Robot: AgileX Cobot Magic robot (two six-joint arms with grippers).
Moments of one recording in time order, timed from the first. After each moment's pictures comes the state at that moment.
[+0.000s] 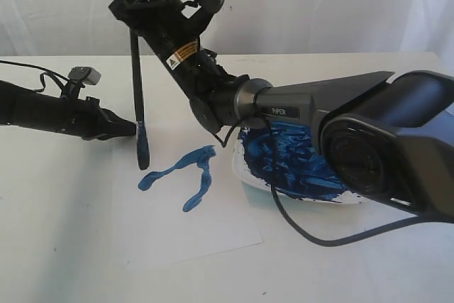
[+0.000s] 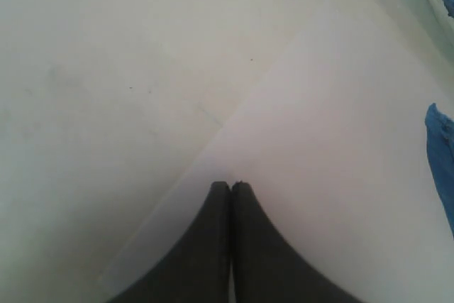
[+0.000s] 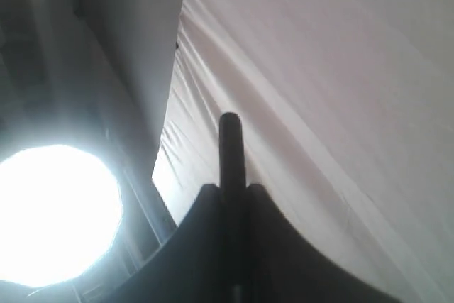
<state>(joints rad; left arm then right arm) 0.00 2.27 -1.38 -1.39 0.82 1.67 0.81 2.44 -1.83 -0.14 -1.20 0.79</state>
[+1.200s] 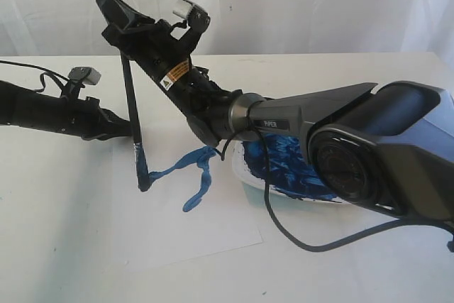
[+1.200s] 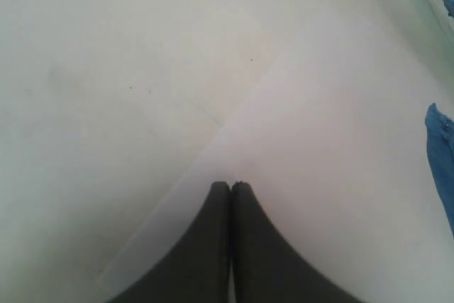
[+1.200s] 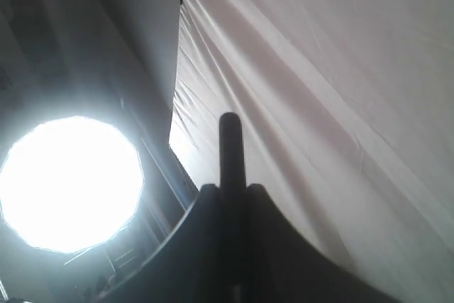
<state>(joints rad) 0.00 2.27 -1.38 -1.39 0.82 1.67 0.82 2.49 -1.82 -0.22 -1.21 0.89</state>
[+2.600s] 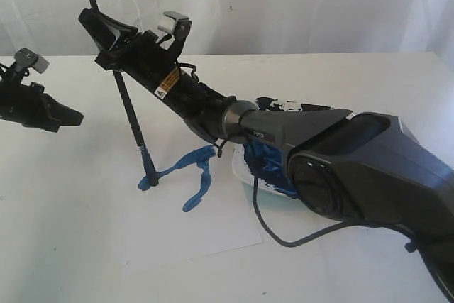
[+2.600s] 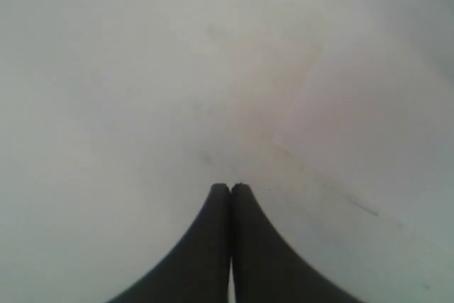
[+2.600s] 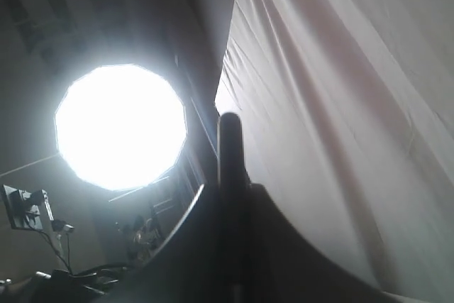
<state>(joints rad) 0.18 2.17 -1.42 -1.18 0.88 1.76 0.79 2.68 -2.13 -0.44 -1.21 0.94</state>
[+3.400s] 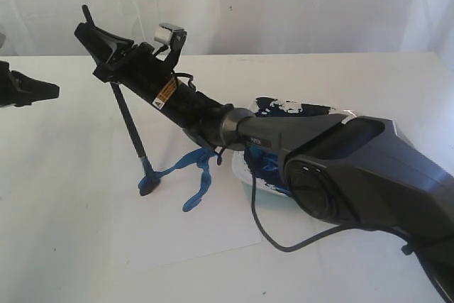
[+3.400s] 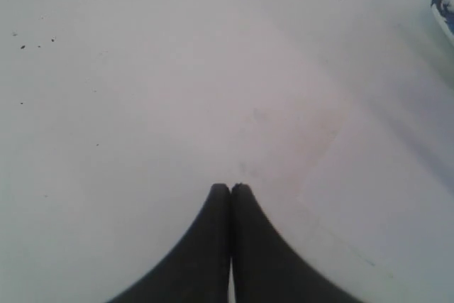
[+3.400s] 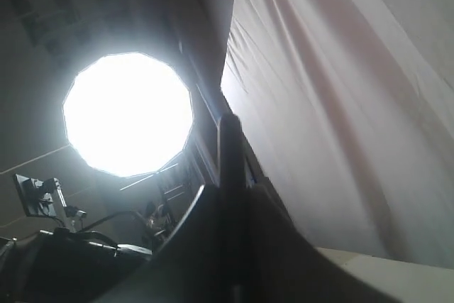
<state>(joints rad) 0.29 2.13 -1.42 -1.35 0.98 1.80 0.81 2.70 -2.10 -0.47 -1.21 0.98</state>
